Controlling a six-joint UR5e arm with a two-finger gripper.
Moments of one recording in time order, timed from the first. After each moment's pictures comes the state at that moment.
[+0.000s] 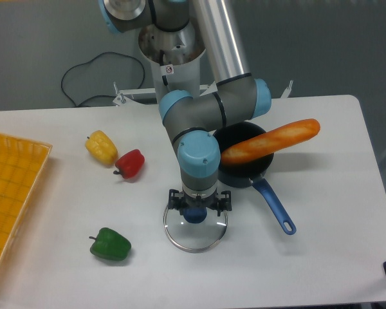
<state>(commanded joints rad) 2.38 -2.08 -1.64 -0.97 1.56 0.38</state>
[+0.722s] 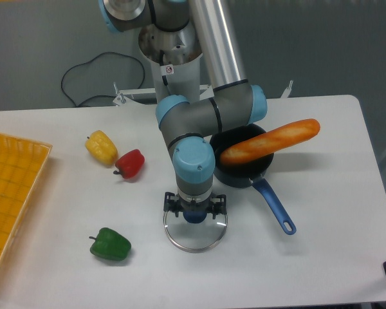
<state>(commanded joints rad) 2.37 -2.09 -1.64 -0.97 1.56 0.39</state>
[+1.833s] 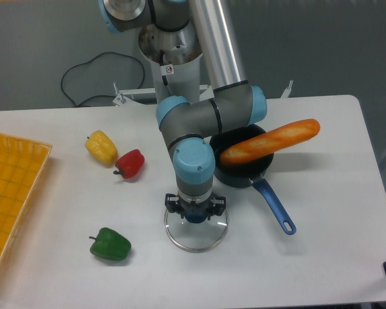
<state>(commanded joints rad) 2.37 -2.09 -1.63 -0.97 1.56 0.40</state>
